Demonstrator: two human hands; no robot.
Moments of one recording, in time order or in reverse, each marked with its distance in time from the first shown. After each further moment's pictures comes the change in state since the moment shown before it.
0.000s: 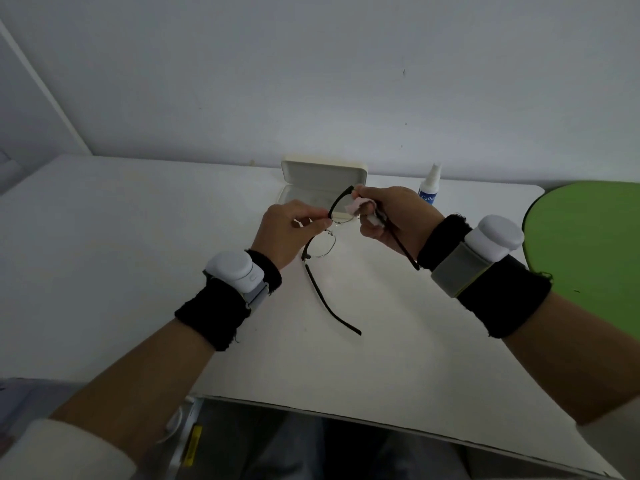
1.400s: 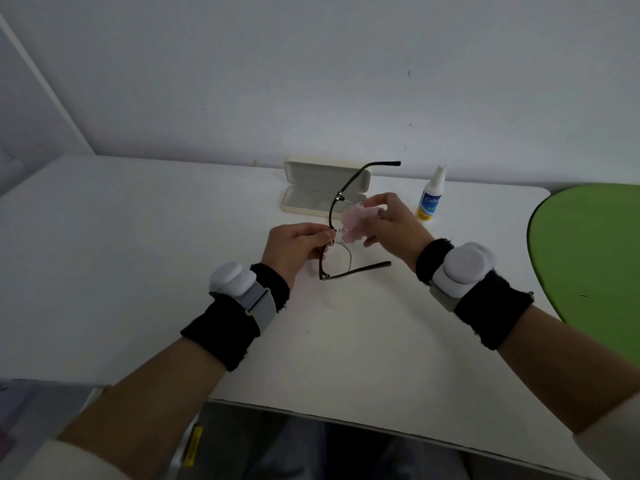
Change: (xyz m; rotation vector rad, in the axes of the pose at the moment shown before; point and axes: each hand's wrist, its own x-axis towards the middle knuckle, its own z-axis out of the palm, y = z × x) left_hand -0.015 0.003 0.018 -0.565 0.056 -0.505; right_hand 0.016 0.032 -0.021 -0.603 0.179 -0.259
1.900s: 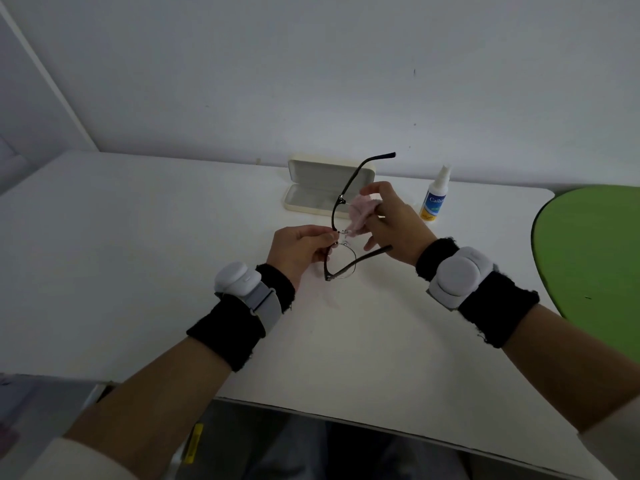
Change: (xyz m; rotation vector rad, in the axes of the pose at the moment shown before) left_hand -0.001 -0.002 0.002 -0.056 0.009 -0.048; right_hand 0.001 -0.001 0.000 -0.311 -0.046 -0.194
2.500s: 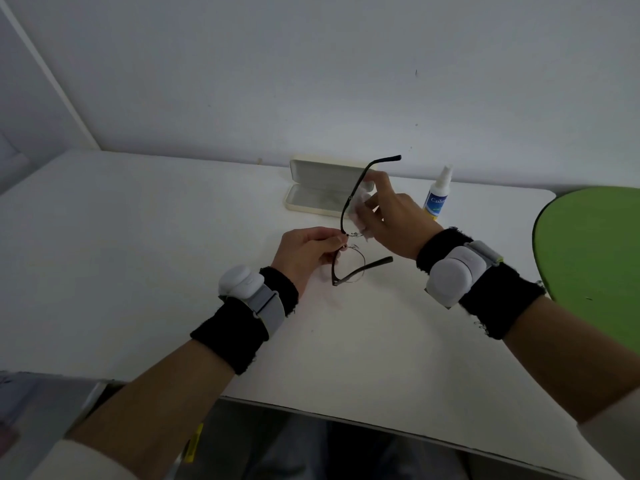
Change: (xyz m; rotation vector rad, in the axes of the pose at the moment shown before) left_hand -0.006 -0.003 0.004 -0.037 -0.103 0.008; right_hand 0.002 -0.015 -0.009 -0.362 -0.034 -0.232
